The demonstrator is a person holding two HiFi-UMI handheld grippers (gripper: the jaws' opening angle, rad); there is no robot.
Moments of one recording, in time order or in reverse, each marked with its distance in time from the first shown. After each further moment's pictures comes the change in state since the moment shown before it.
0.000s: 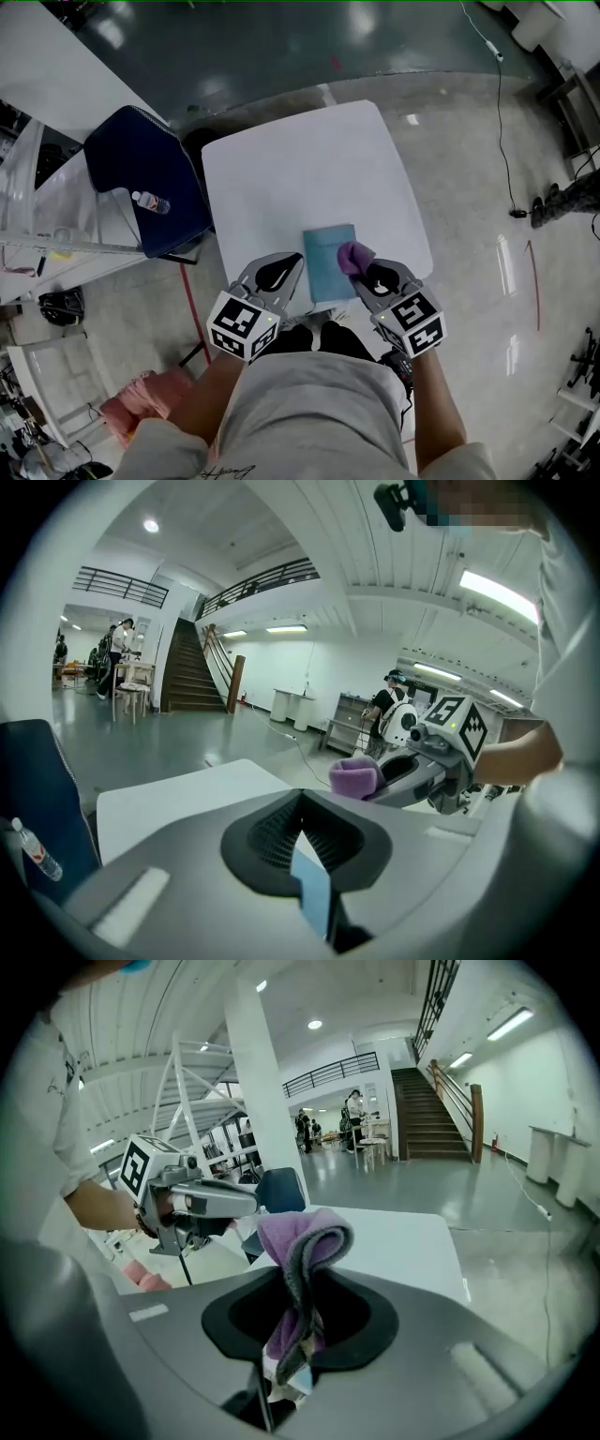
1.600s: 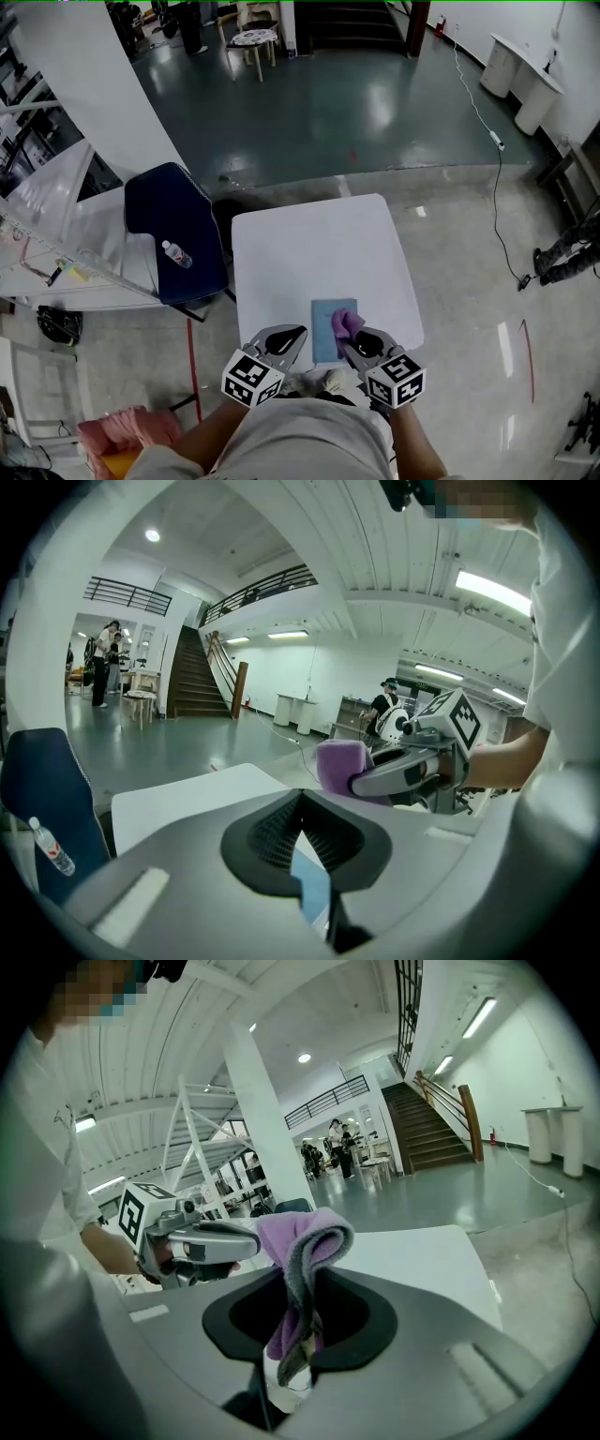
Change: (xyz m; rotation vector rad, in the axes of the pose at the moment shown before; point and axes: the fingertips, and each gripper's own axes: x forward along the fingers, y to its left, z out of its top) left arm -0.042 -0.027 0.002 0.008 -0.021 0.031; right arm -0.023 0.040 0.033 0.093 -0.185 0.087
